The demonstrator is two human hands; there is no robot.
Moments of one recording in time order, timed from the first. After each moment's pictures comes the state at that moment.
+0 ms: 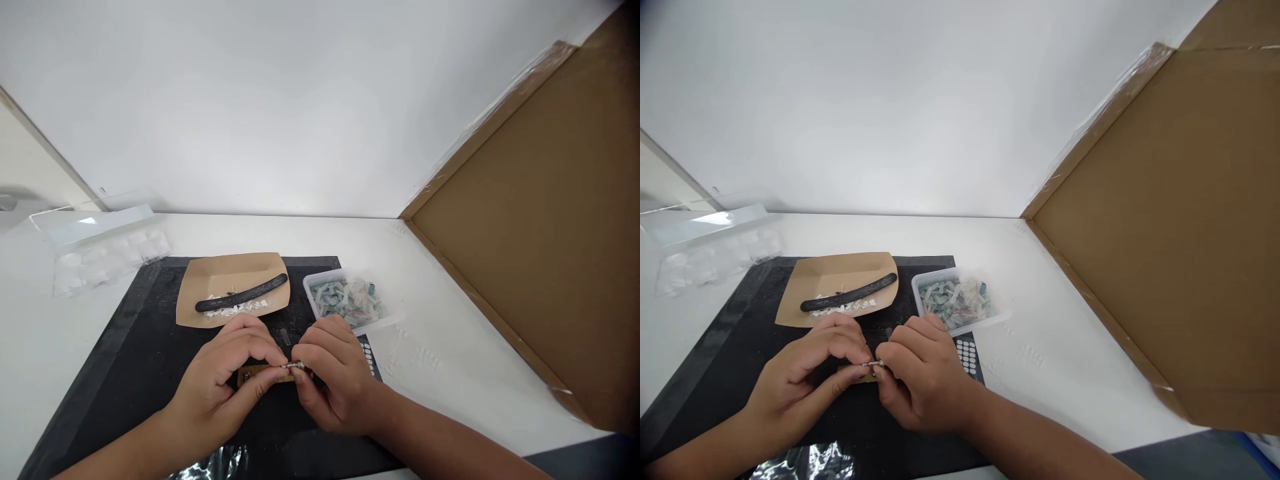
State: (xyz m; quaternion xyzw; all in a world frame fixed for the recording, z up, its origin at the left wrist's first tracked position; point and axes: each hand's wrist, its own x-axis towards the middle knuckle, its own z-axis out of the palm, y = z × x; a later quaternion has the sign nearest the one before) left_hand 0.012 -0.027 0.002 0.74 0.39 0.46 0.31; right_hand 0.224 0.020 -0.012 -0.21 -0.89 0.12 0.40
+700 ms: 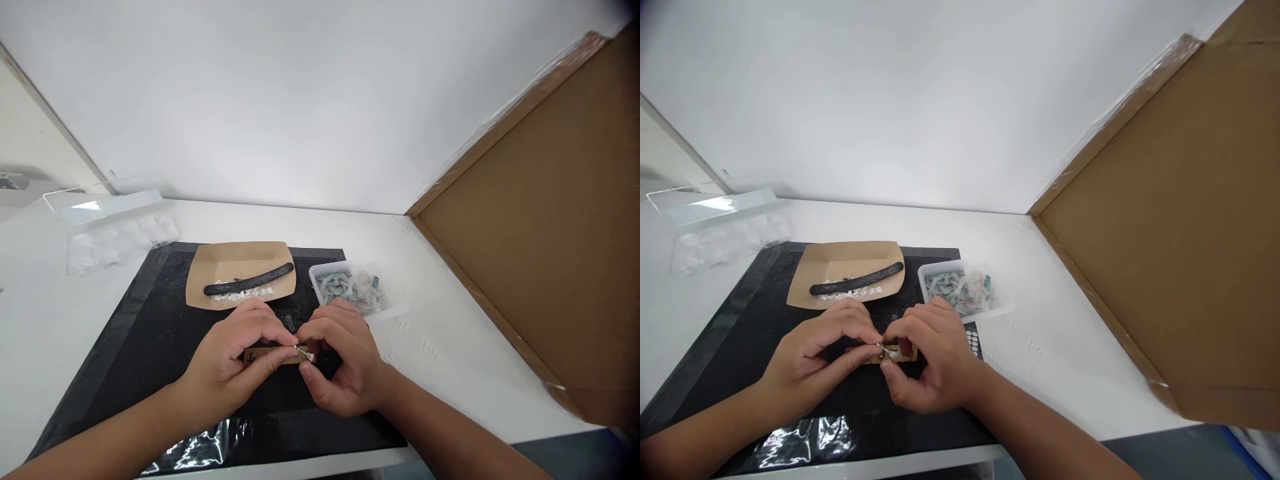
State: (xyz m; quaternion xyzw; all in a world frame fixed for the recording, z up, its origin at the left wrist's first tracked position) left_hand 0.014 -0.026 0.005 0.74 0.39 0.46 0.30; right_hand 0.226 0.027 -0.004 -0.19 -0.87 0.20 0.41
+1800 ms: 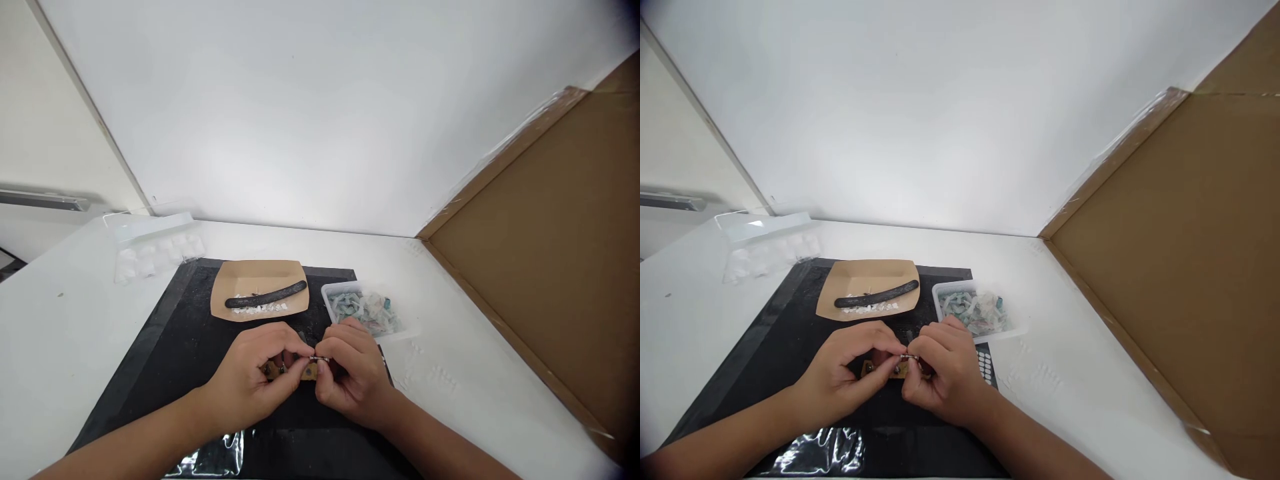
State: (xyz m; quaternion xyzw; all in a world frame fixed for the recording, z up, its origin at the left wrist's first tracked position) left_hand 0.020 -0.030 0.000 0.74 0.39 0.46 0.30; right_hand 0.219 0.024 -0.013 -0.22 -0.86 0.13 0.43
